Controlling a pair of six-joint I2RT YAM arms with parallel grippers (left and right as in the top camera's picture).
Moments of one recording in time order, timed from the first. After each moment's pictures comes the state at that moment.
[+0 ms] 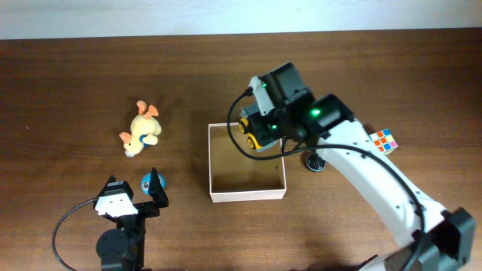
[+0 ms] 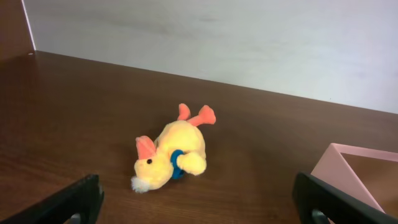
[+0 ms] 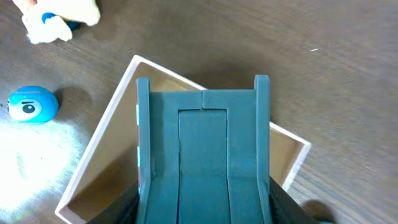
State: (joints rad) left arm 0.07 0.04 0.01 -0.08 -0.02 -0.16; right arm 0.55 1.67 1.52 -0.89 -0.12 0.12
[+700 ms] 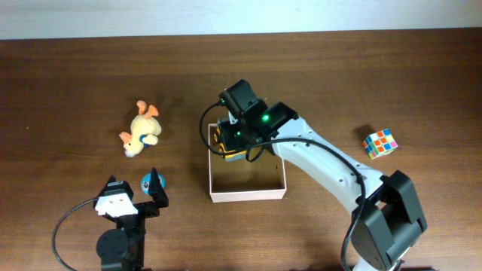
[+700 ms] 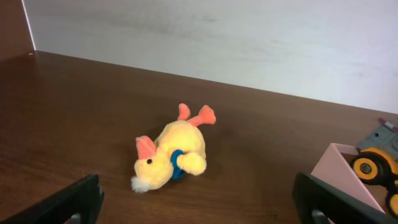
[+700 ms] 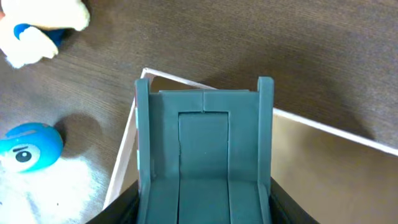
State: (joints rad) left arm 0.07 0.04 0.01 -0.08 -0.02 -0.16; right arm 0.67 1.87 1.52 -0.74 -0.08 0.41
